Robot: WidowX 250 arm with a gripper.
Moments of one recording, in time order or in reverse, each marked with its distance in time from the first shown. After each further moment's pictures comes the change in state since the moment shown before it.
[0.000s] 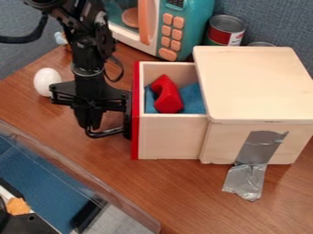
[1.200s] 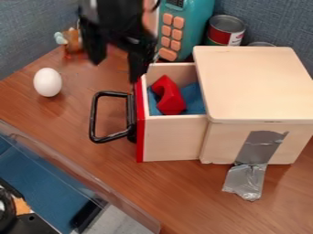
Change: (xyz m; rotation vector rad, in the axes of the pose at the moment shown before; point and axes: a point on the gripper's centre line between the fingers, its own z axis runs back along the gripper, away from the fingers) arm 0.009 -0.042 0.116 -0.076 -0.134 -0.516
